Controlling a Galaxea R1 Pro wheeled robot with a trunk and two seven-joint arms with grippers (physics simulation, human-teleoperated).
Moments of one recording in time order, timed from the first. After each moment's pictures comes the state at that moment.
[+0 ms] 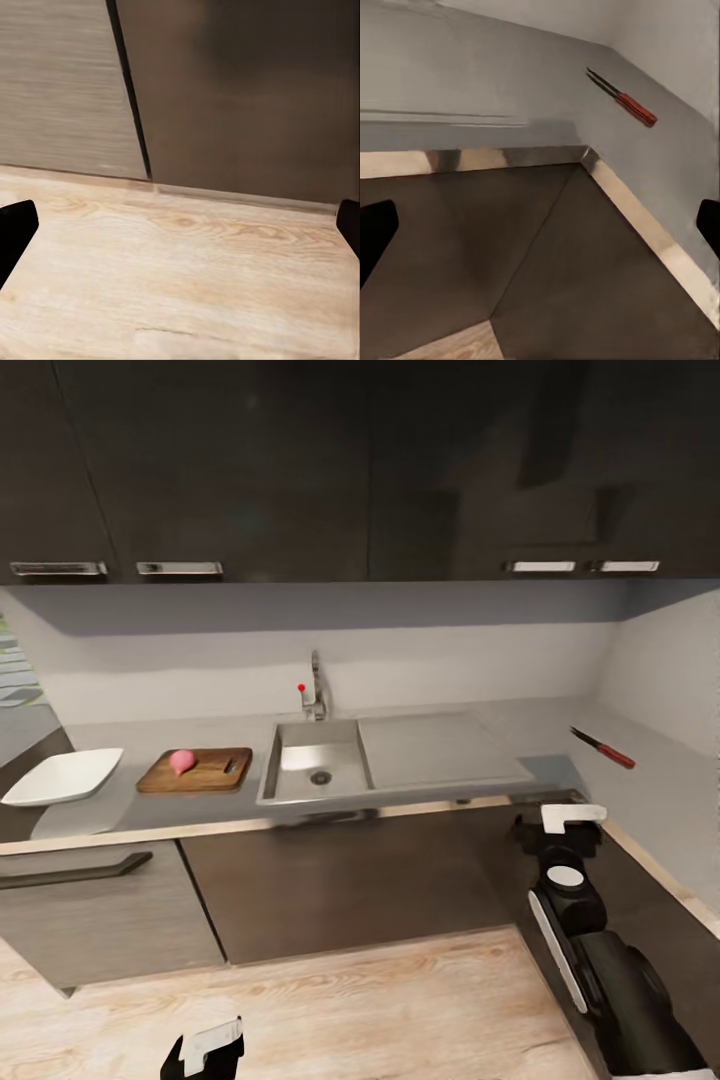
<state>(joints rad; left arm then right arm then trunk) -0.45 -0.05 -0.24 0.08 0.38 -0.81 0.19 -0.42 -0.12 0.08 -1.52 0.08 0.60 -0.41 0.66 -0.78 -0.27</state>
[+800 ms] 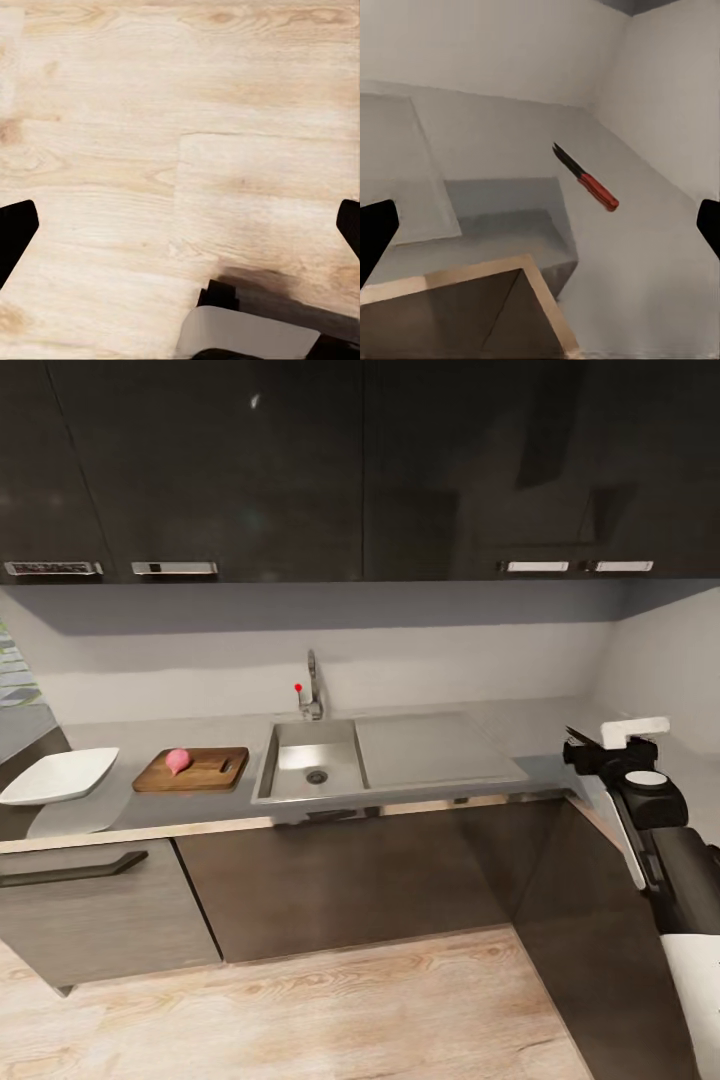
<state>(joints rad) -0.39 0.00 -0.24 0.08 0.38 -0.33 0.19 -0.75 -0.33 -0.04 -1.38 0.07 0.66 -0.10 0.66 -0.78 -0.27</state>
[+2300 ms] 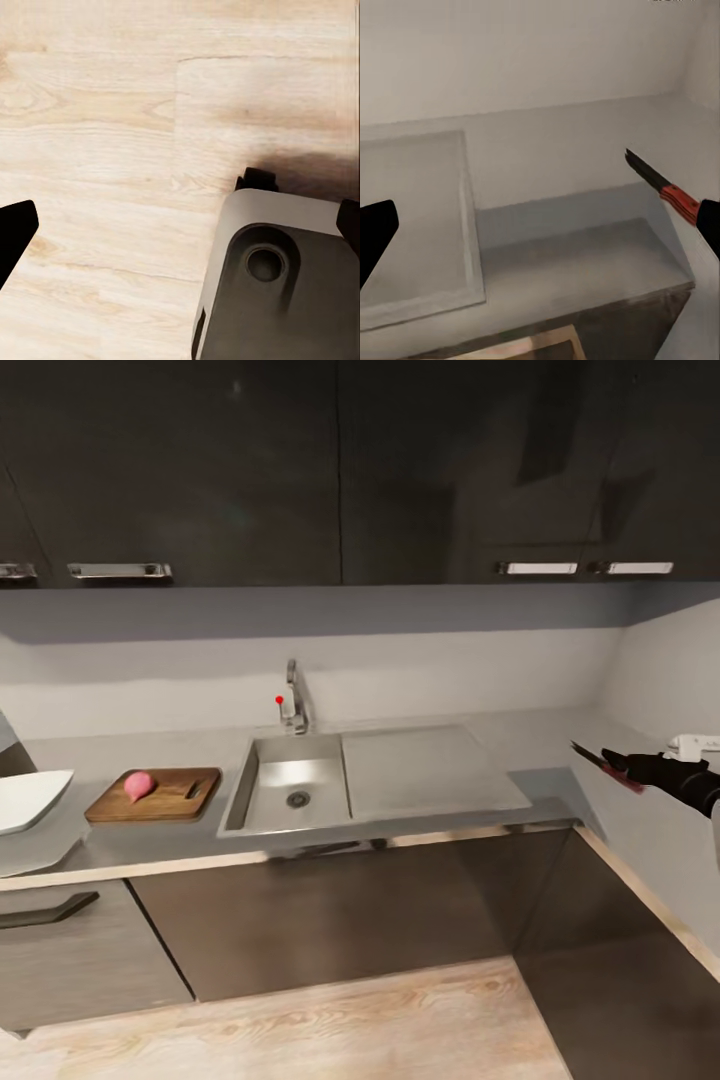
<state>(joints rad) -0.35 0.04 -0.24 0.08 0.38 -0.06 0.19 -0.80 -0.41 -0.44 -1.16 0.07 0.53 0.49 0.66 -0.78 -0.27</state>
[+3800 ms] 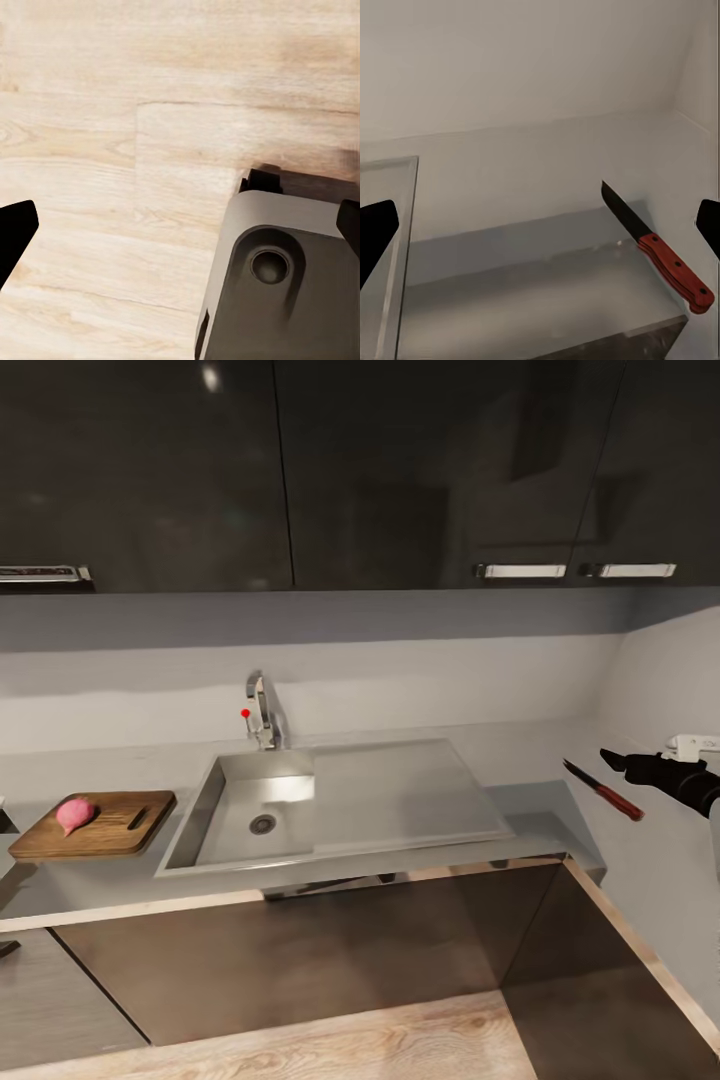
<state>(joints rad) -0.35 0.05 -0.24 0.08 0.38 -0.06 0.20 -0.80 -0.41 -0.44 -1.16 0.08 0.53 0.49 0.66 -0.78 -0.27</state>
